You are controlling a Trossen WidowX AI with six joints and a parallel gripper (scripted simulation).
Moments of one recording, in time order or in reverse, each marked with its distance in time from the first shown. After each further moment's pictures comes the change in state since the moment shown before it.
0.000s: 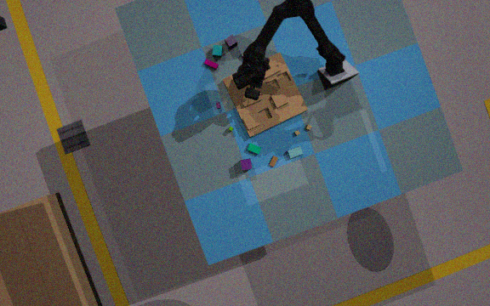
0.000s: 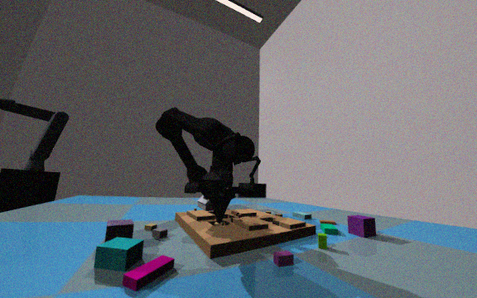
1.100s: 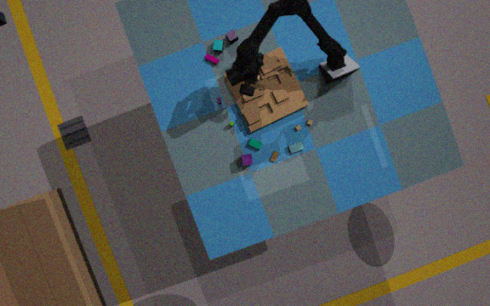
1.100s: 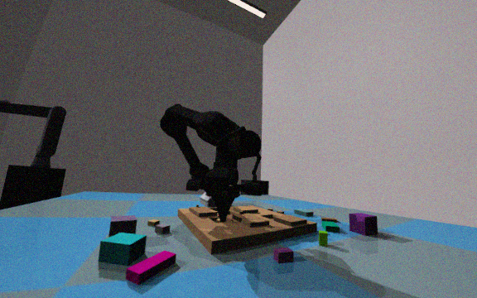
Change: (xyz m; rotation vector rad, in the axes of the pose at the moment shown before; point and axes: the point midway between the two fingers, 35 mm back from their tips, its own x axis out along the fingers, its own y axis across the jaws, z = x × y) arm 0.000 0.013 0.025 -0.021 0.010 -0.010
